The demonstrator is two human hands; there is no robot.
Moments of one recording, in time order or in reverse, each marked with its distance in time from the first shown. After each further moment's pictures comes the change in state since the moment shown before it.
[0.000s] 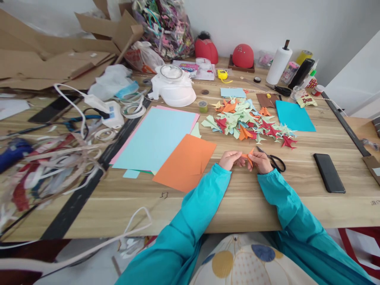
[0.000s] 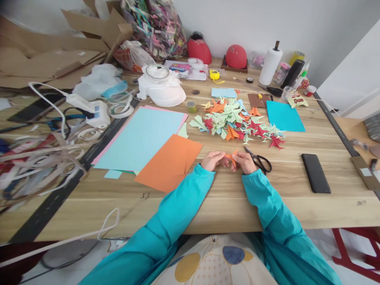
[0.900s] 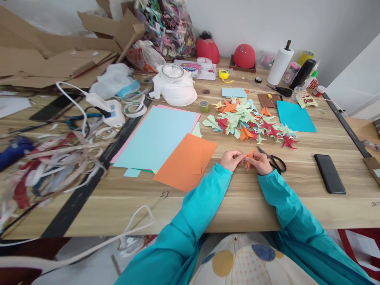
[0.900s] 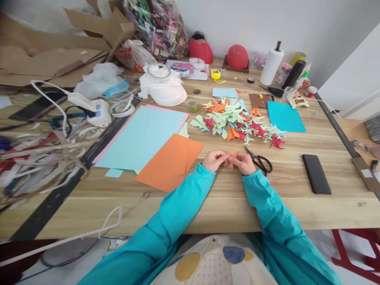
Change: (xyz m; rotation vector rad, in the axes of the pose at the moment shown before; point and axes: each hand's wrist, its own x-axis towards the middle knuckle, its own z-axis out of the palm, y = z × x) left_hand -0.002 0.001 0.005 0.241 0.131 0.140; right_hand -0.004 -0.006 0.006 -0.110 -0.001 -0.083
